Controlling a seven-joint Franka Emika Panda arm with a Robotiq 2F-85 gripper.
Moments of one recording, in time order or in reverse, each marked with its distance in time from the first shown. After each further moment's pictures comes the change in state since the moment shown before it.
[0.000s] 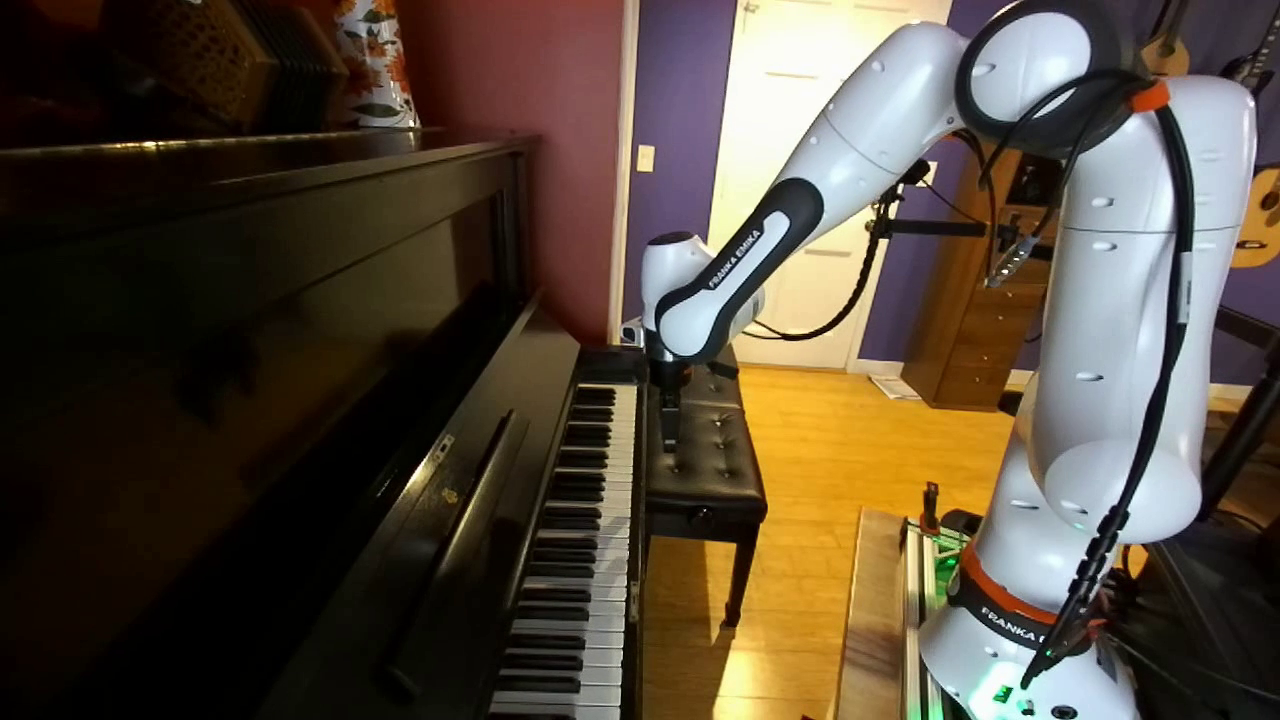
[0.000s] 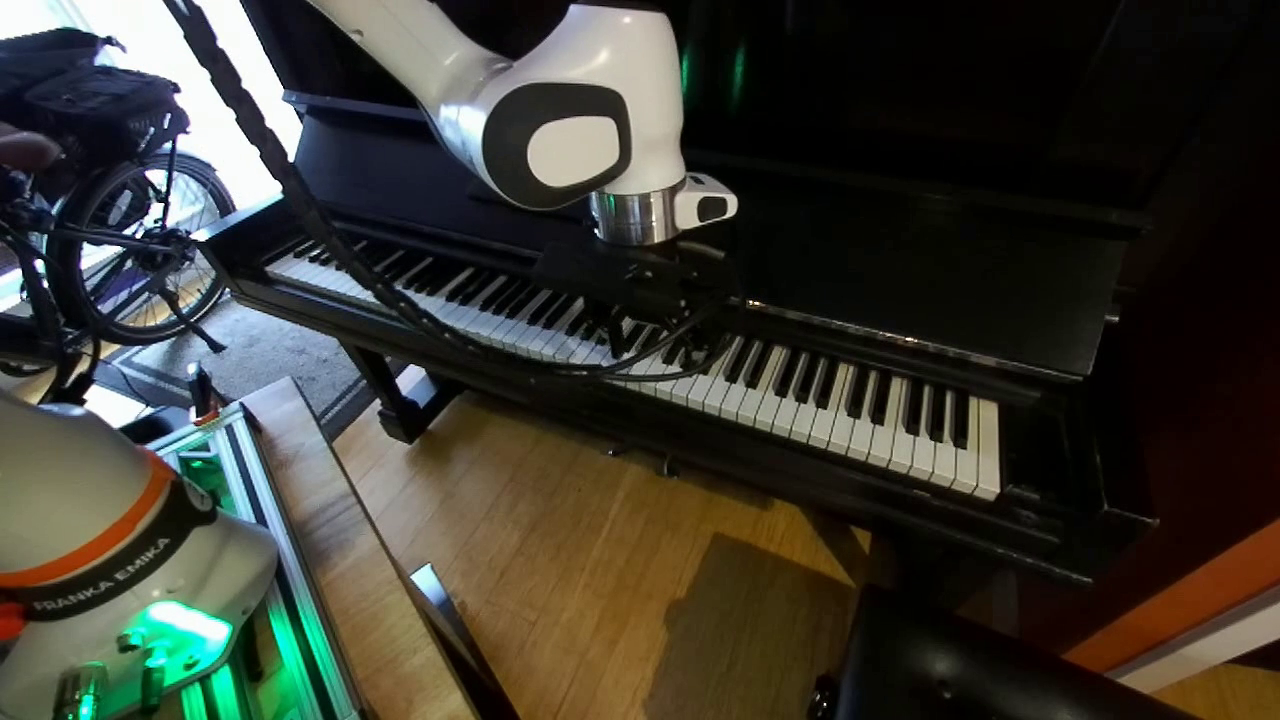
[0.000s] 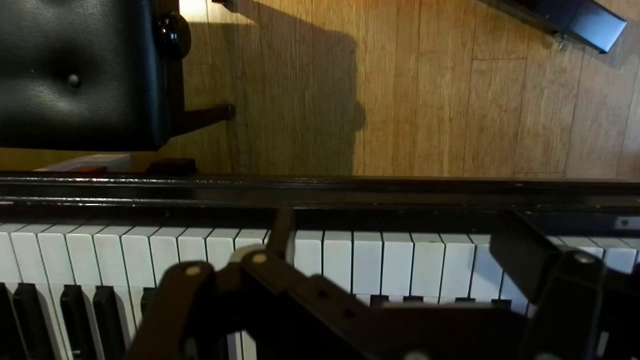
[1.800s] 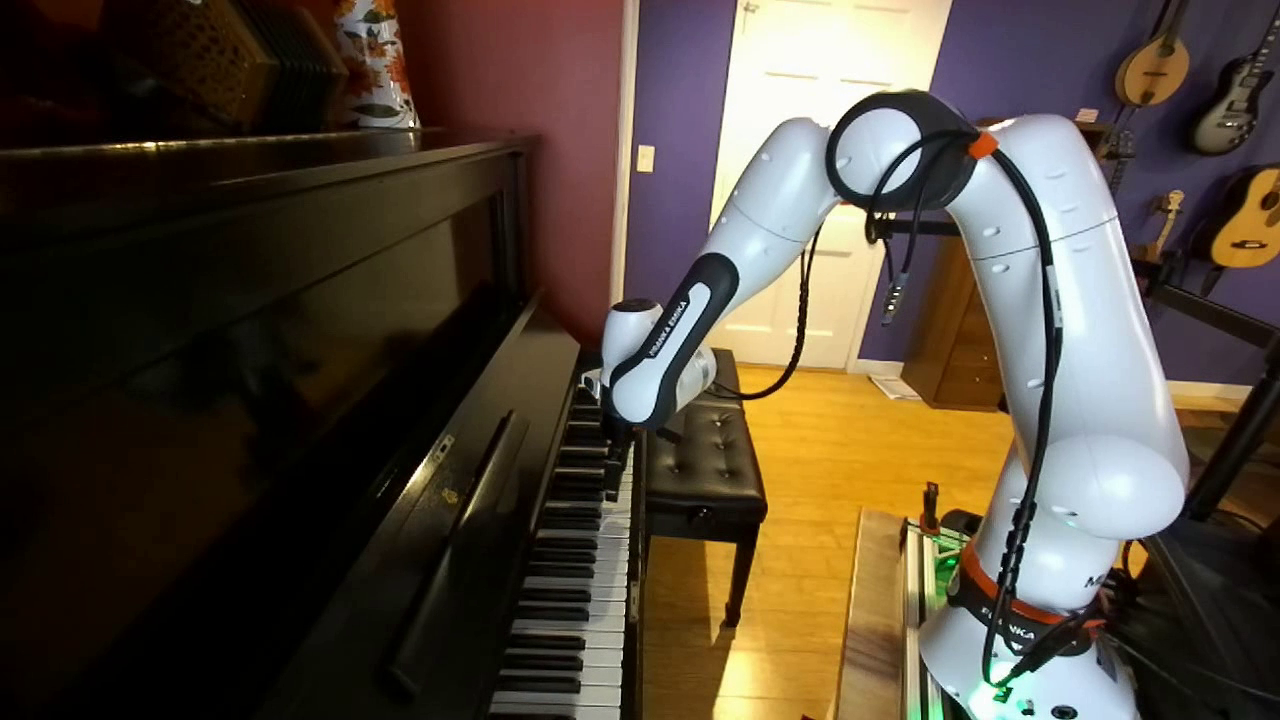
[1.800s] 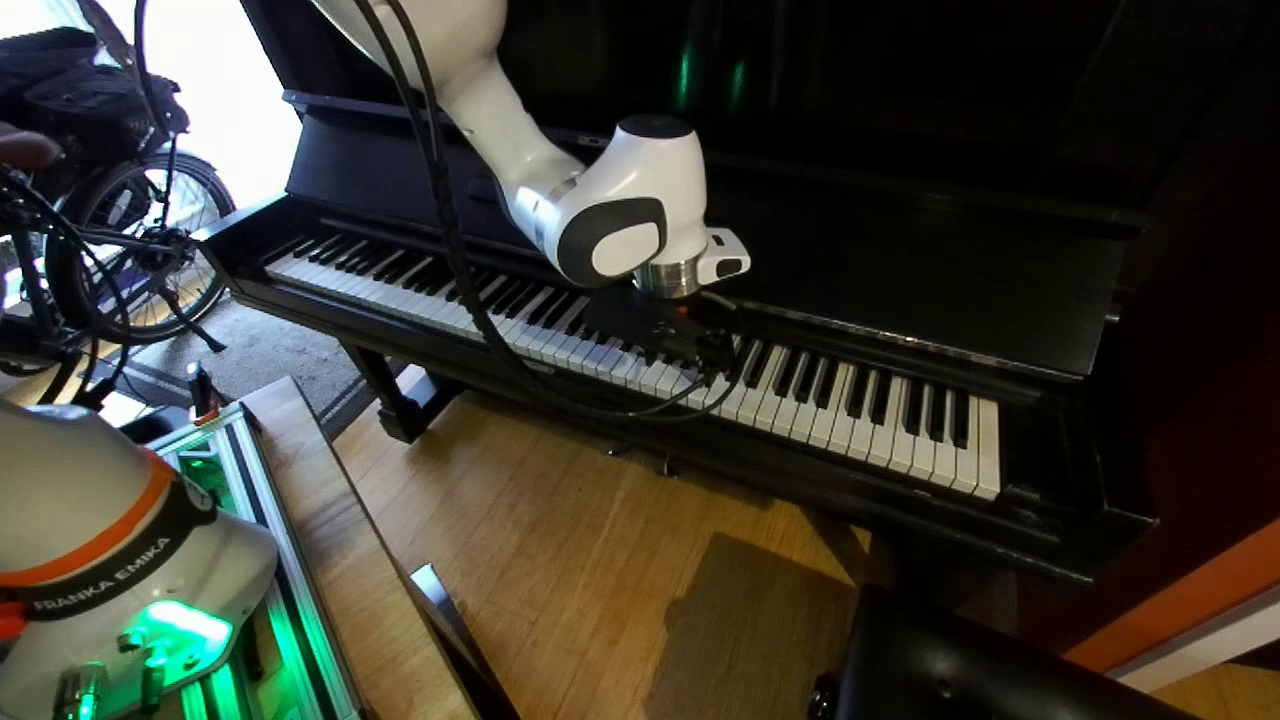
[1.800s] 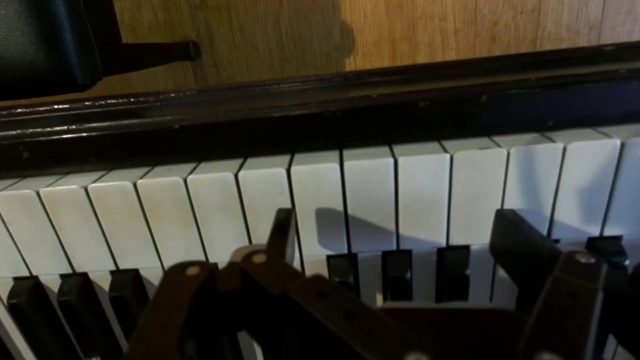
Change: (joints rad) arm -0.093 0.353 0.166 0.186 0.088 0.253 0.097
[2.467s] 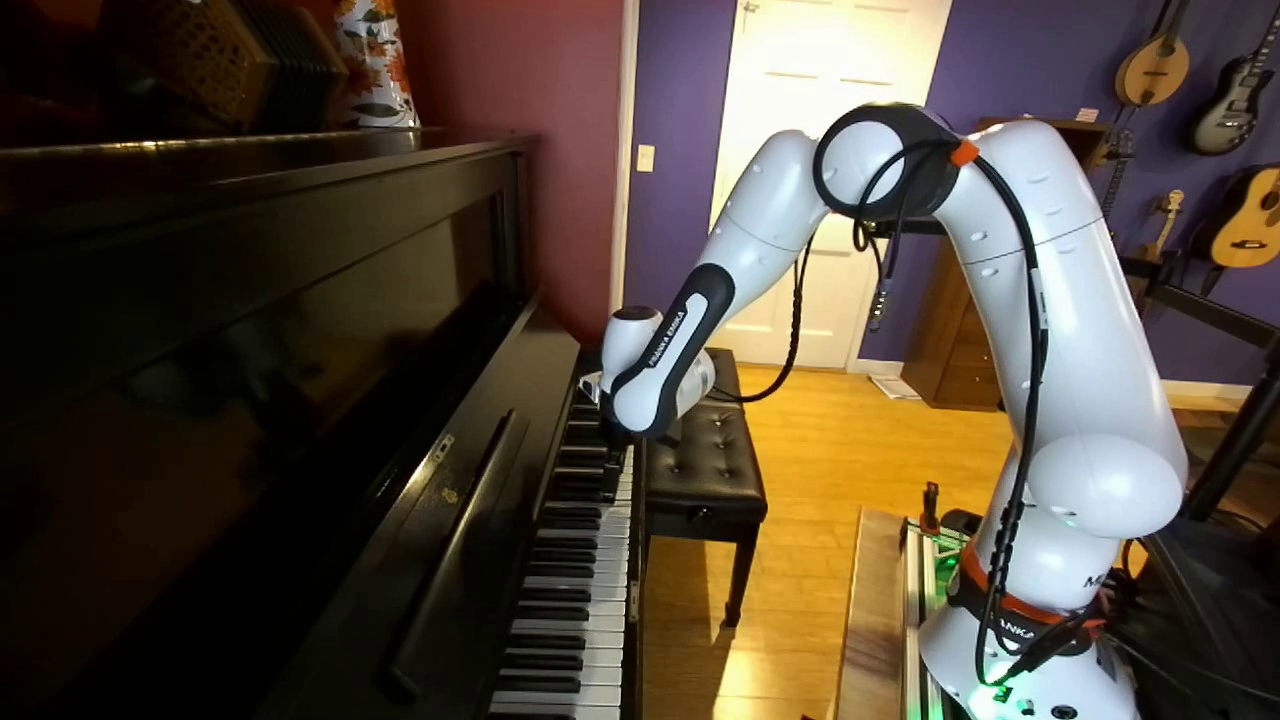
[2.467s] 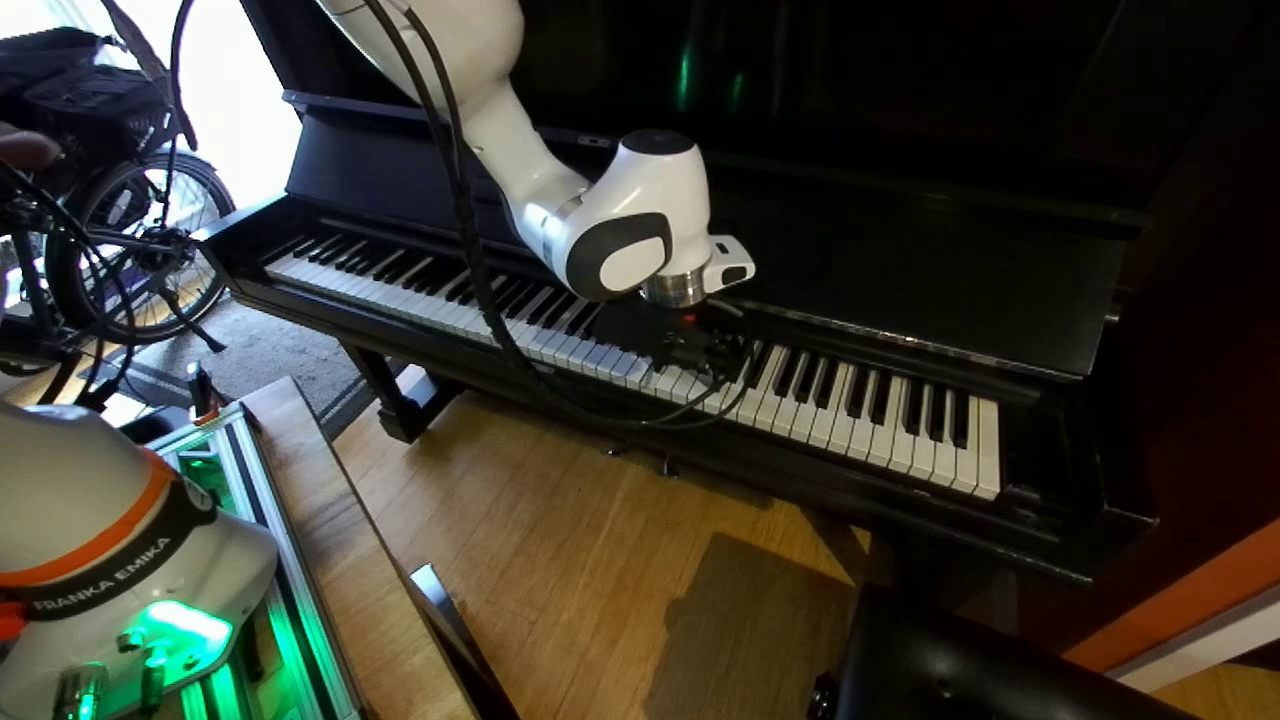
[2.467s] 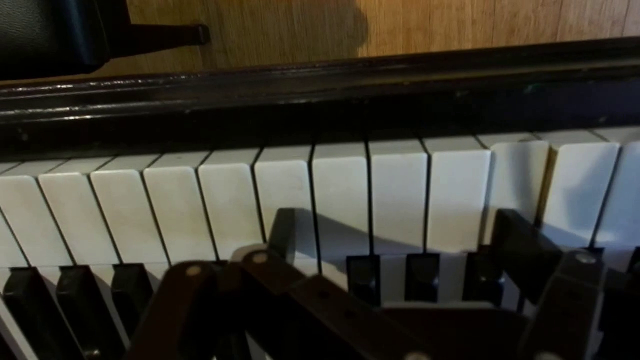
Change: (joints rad) arm -0.013 0.044 0.003 0.022 -0.029 0.052 -0.009
